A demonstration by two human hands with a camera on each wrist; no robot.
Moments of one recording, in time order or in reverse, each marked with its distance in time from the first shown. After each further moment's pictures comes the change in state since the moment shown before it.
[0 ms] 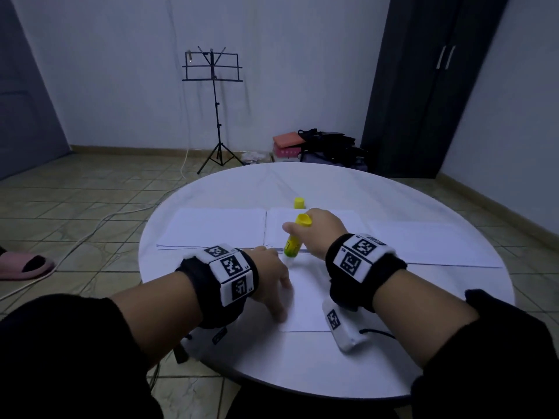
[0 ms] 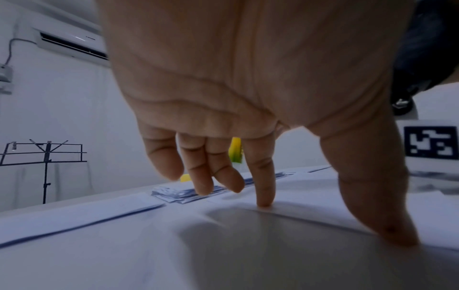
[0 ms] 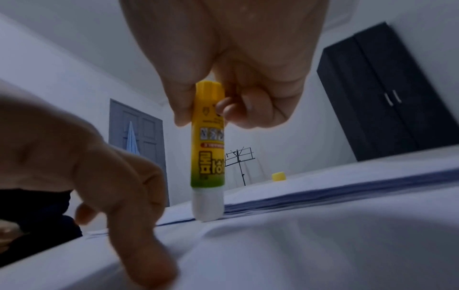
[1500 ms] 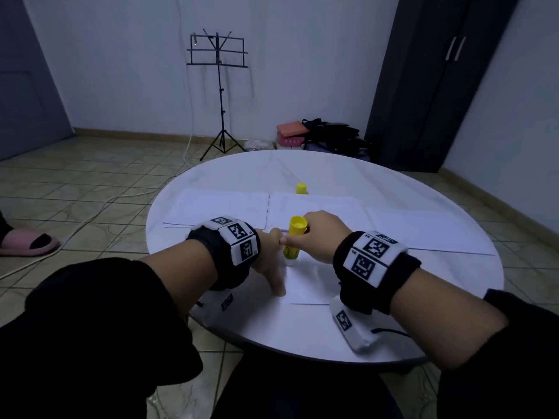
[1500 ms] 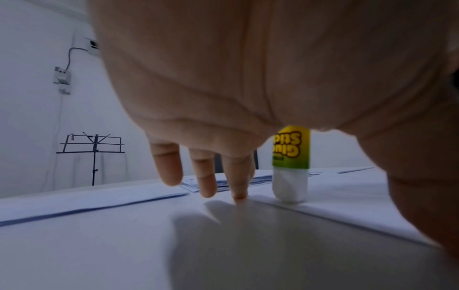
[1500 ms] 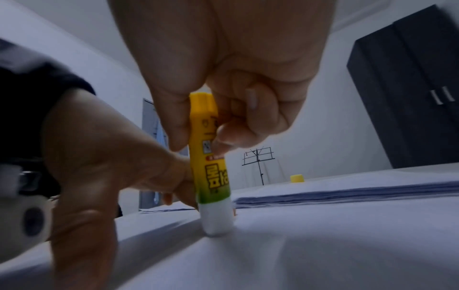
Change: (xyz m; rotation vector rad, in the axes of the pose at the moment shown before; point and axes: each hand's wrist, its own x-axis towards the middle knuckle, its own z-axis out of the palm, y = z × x) left_hand -0.016 0.009 -0.005 -0.130 -0.011 -0.132; right_hand -0.039 0.001 0.003 -0.223 -0.104 -0.116
